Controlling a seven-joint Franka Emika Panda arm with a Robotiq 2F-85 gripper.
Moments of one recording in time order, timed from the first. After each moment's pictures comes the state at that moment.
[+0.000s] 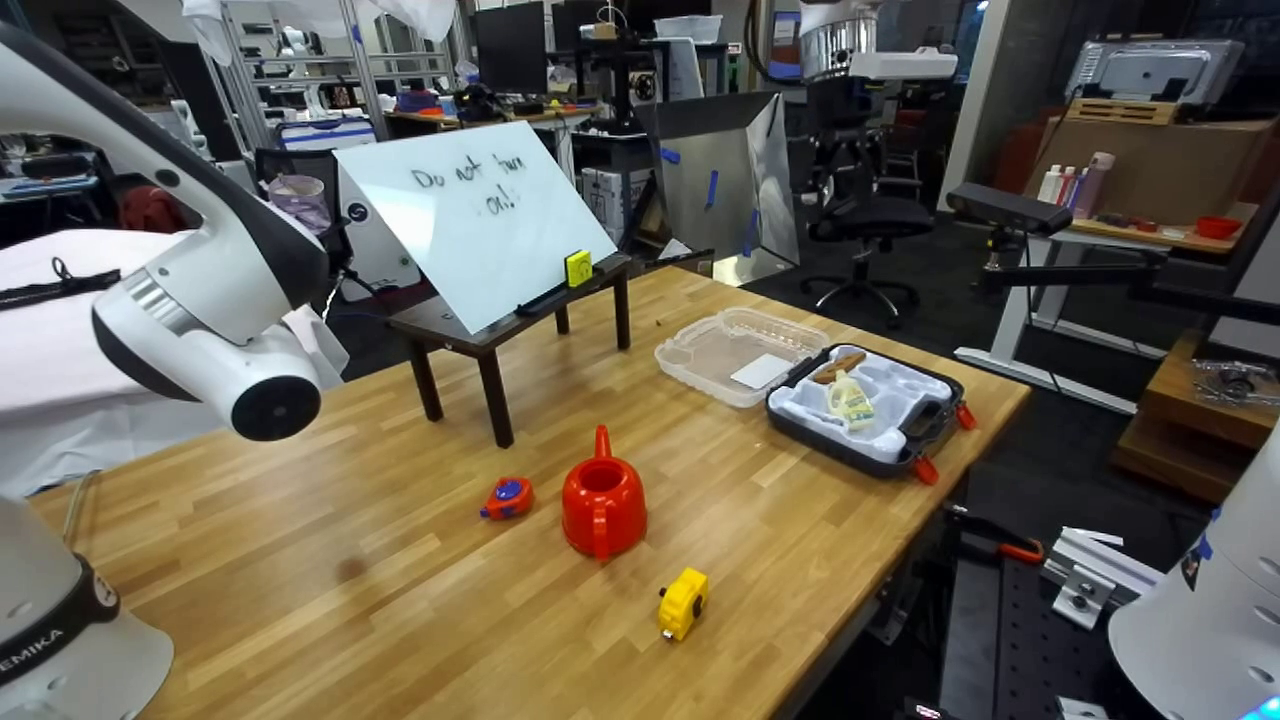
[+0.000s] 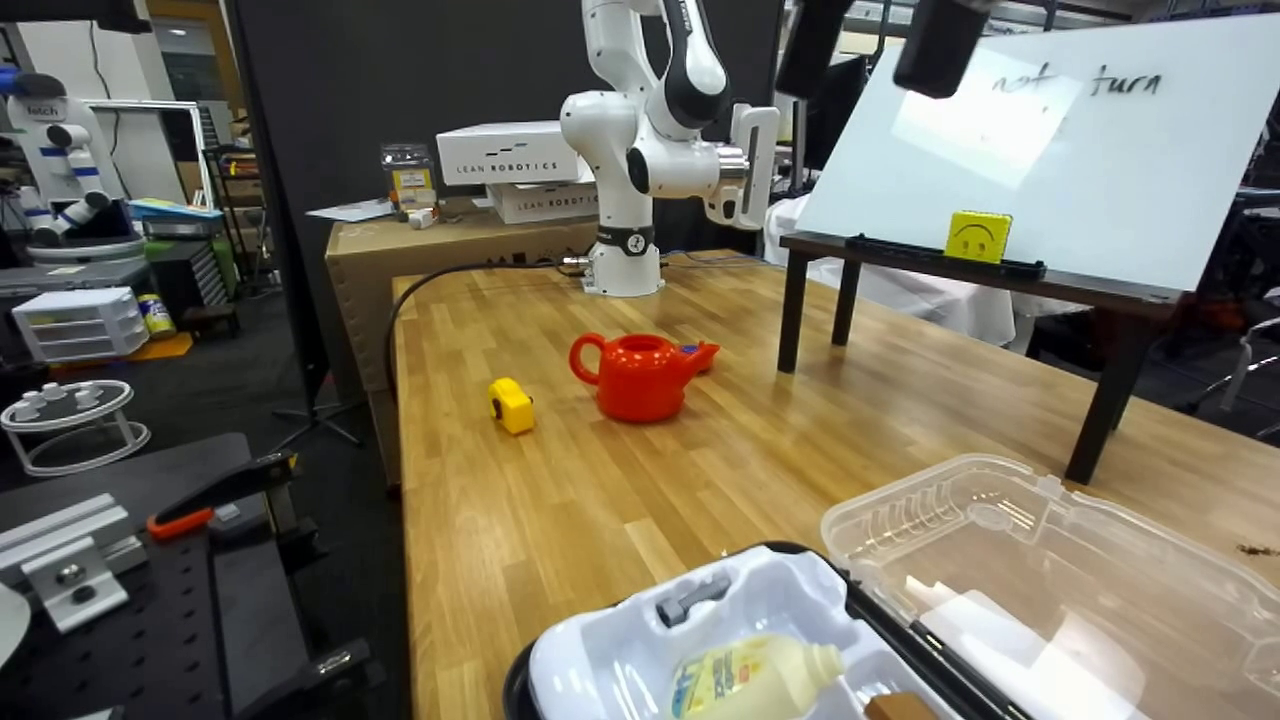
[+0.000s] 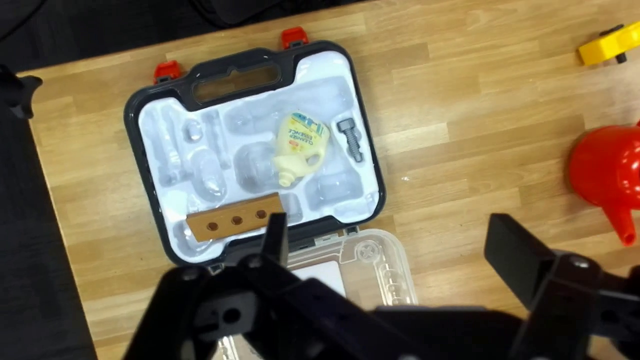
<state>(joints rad) -0.24 0.00 -0.33 -2.03 0.00 1.80 -0.12</state>
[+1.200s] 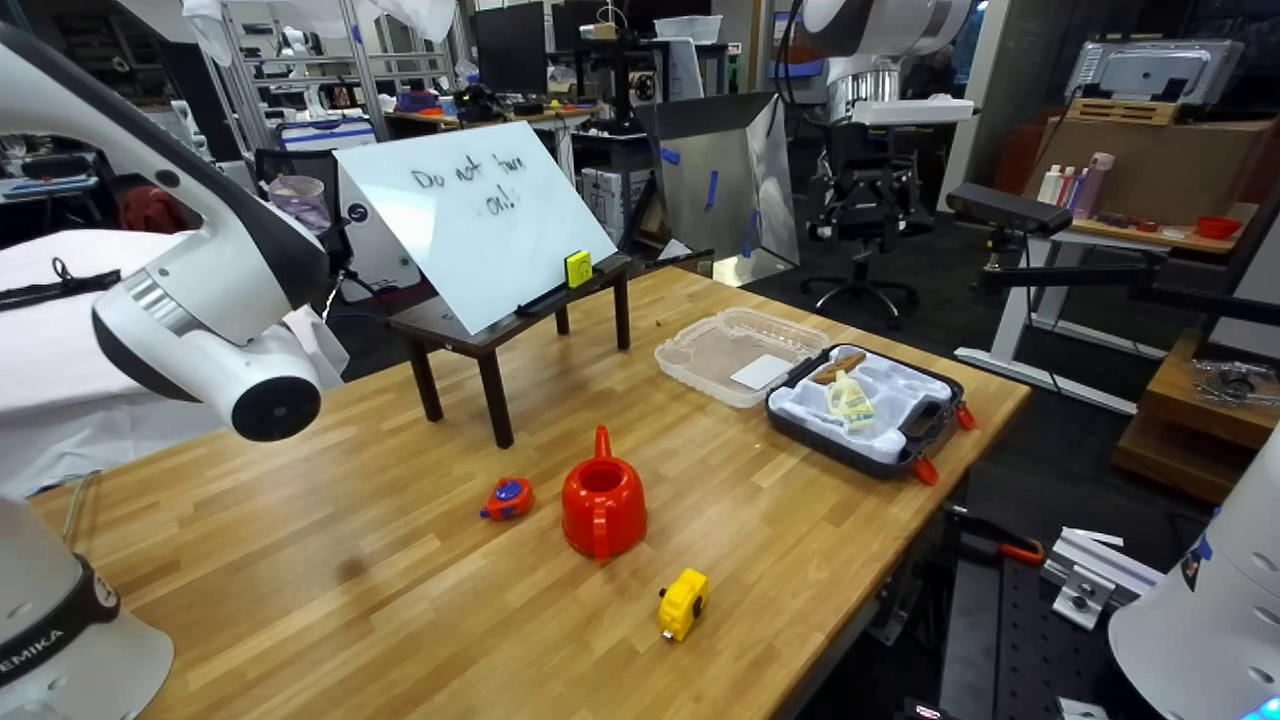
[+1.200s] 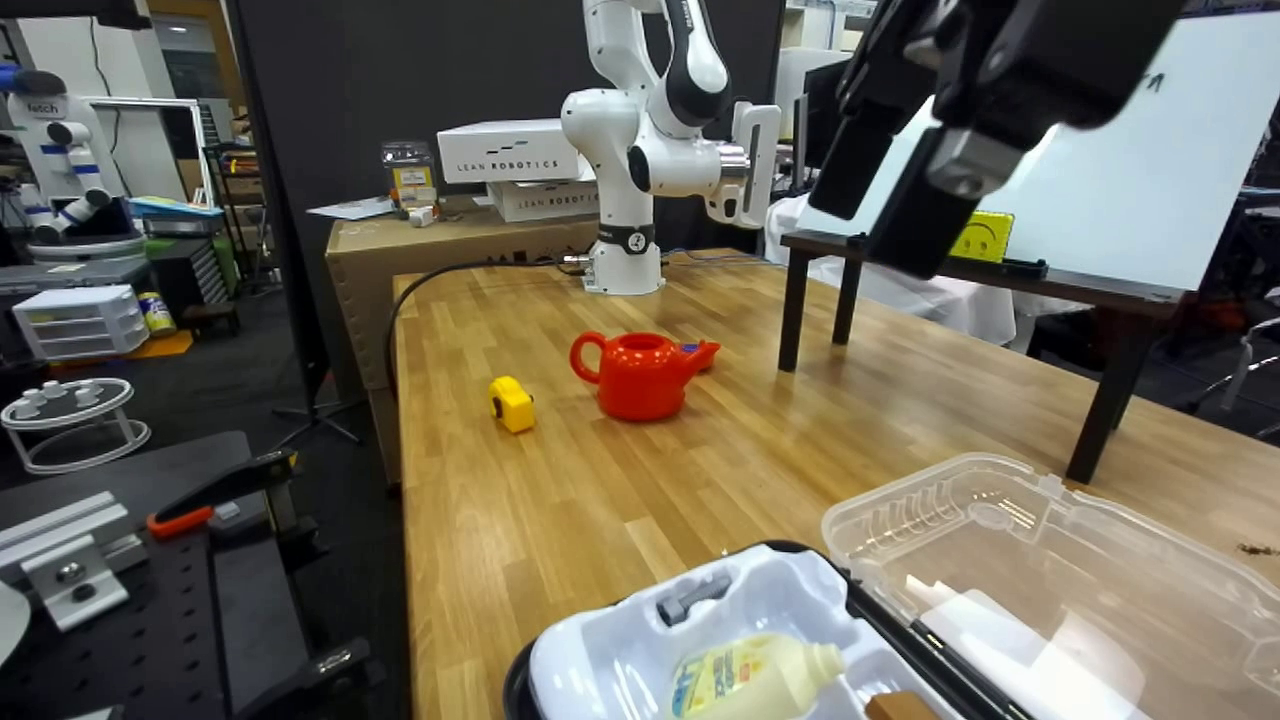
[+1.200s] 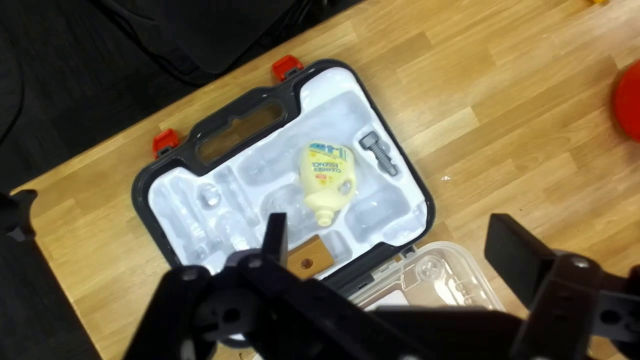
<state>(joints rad) -0.32 0.09 -0.36 -2.05 0.09 1.82 0.03</state>
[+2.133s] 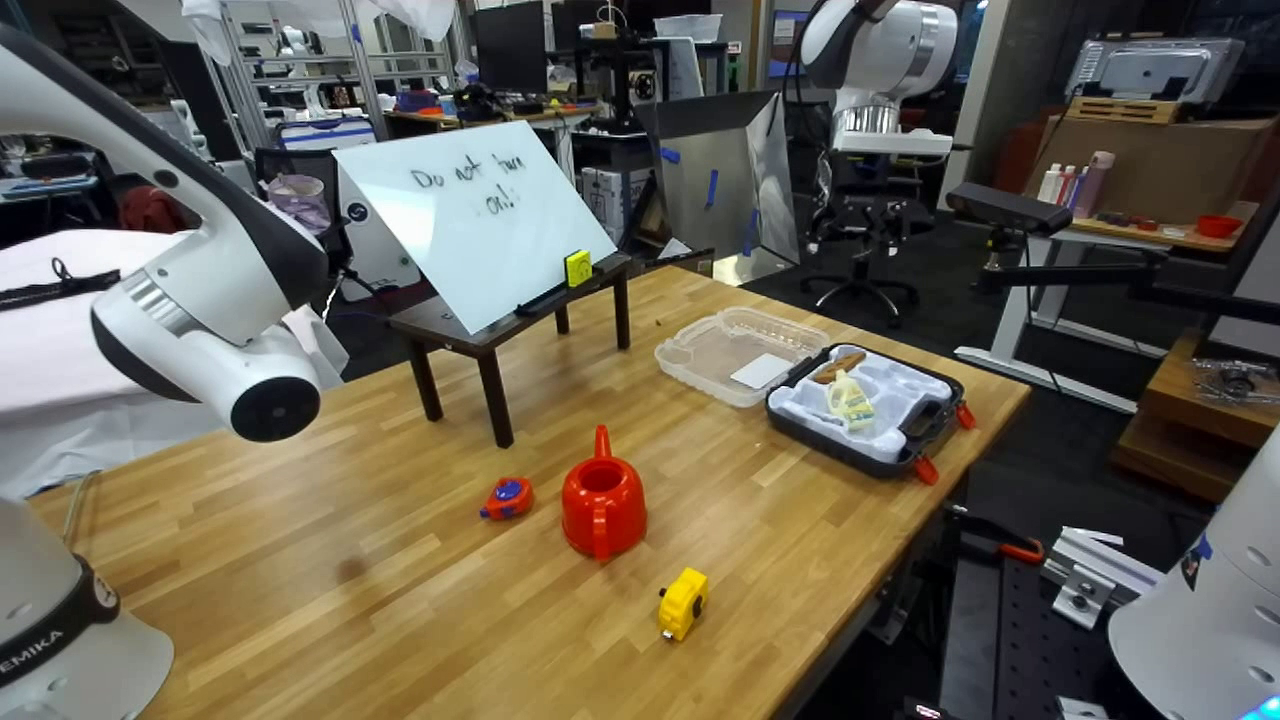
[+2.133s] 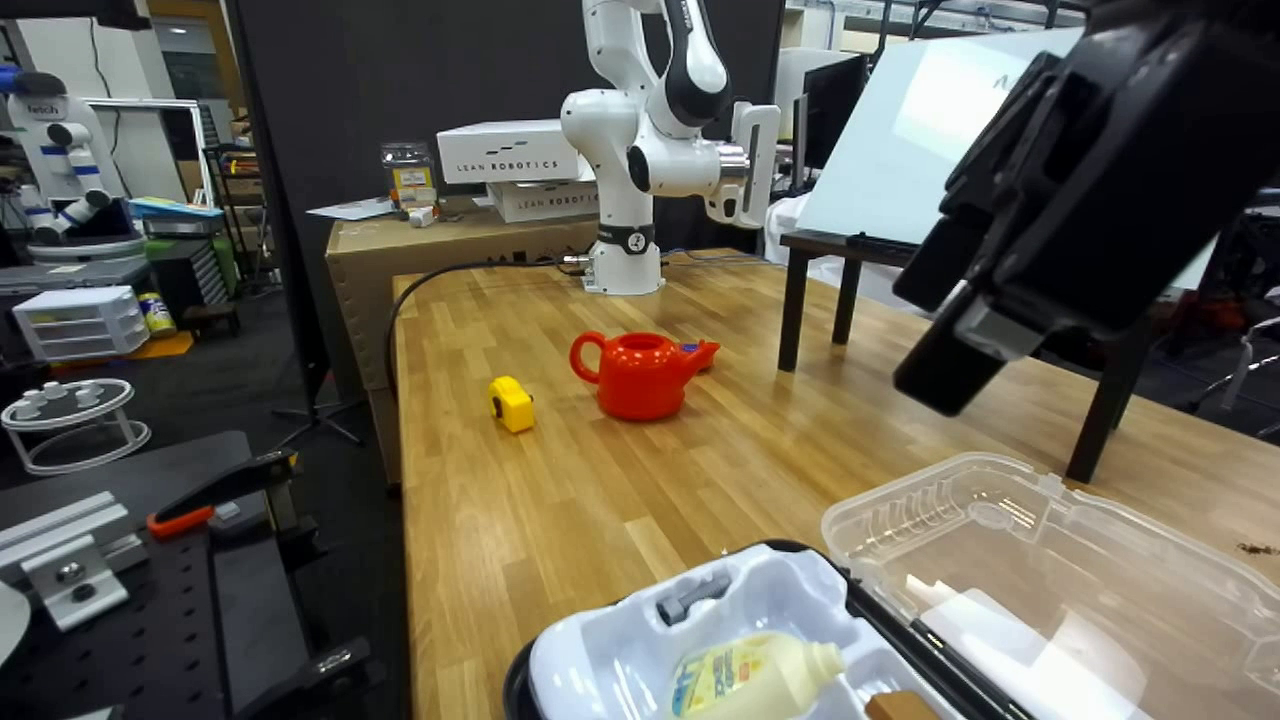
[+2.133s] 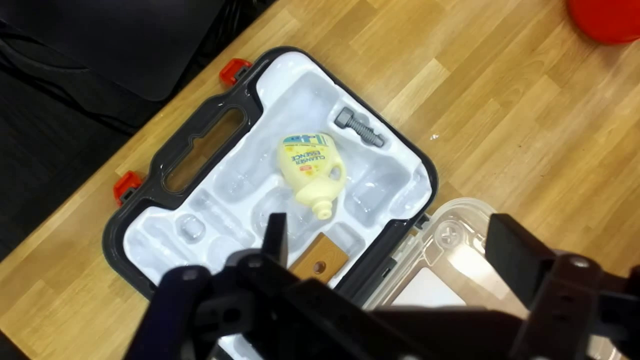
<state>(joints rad) -0.39 0.26 -0.39 -1.95 0.27 1.82 0.14</state>
